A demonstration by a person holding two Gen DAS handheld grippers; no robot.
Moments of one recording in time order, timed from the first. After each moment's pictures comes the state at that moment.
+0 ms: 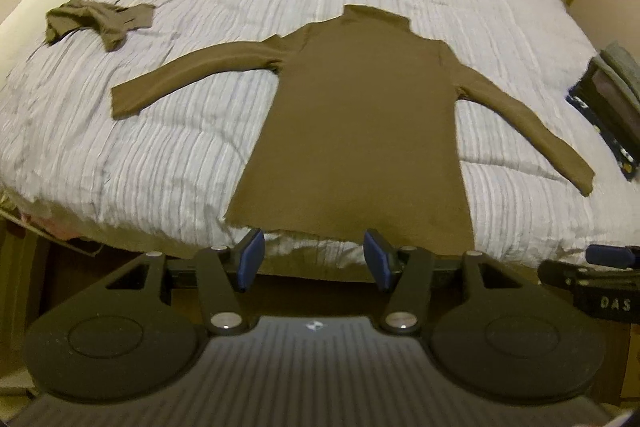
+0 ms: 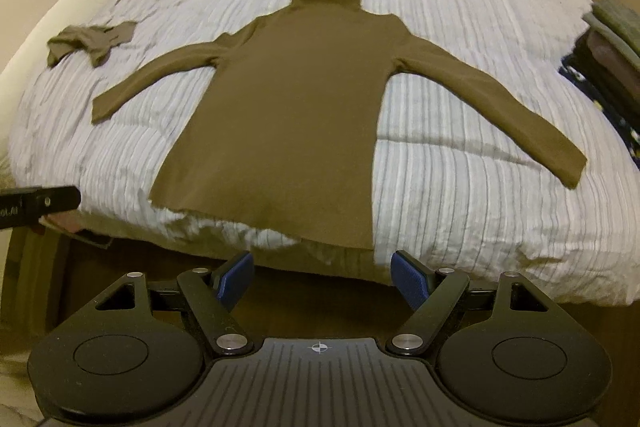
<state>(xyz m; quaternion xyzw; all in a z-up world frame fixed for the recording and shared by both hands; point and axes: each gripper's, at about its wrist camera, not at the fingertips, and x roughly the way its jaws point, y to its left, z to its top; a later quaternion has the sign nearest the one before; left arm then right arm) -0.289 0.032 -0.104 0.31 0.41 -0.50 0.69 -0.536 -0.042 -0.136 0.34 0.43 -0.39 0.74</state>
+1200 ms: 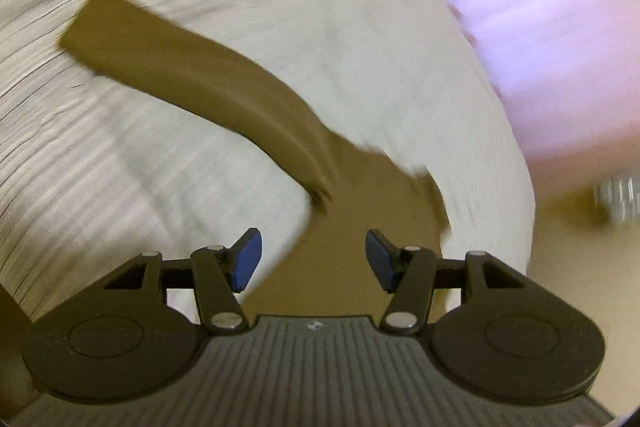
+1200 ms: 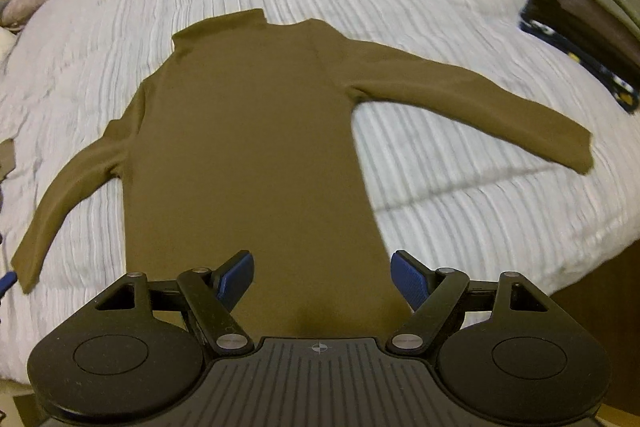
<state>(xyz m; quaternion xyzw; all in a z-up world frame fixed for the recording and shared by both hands) 0.068 -0.130 -0.259 -0.10 0.64 -0.39 0.65 -0.407 -0.221 -0.190 0.44 0.41 -0.53 0.60</state>
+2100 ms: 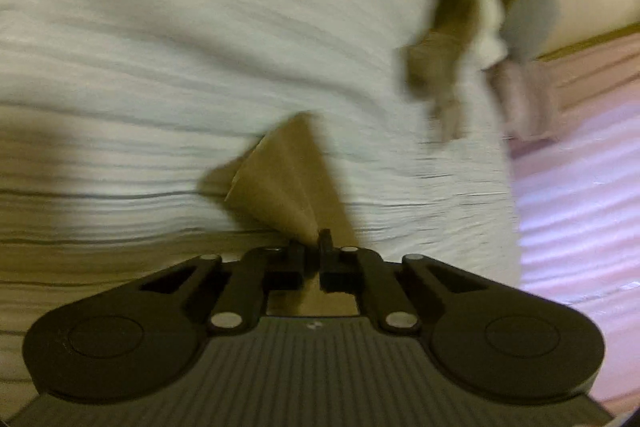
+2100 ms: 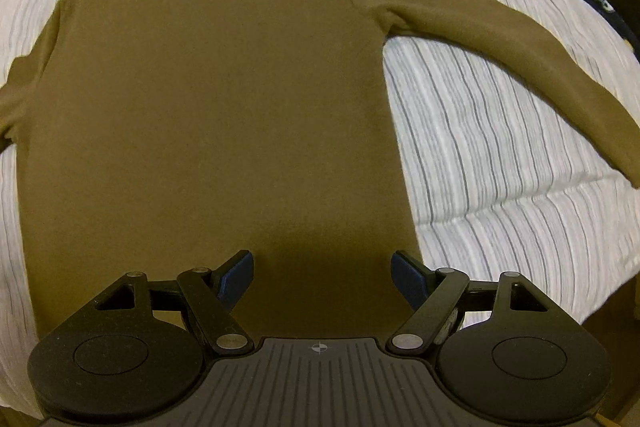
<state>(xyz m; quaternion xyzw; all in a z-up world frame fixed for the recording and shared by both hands) 0.208 -0.121 -0.398 -0.33 0.50 -0.23 0.76 -0.385 -0.286 -0.334 0.44 0.50 -0.51 0.53</state>
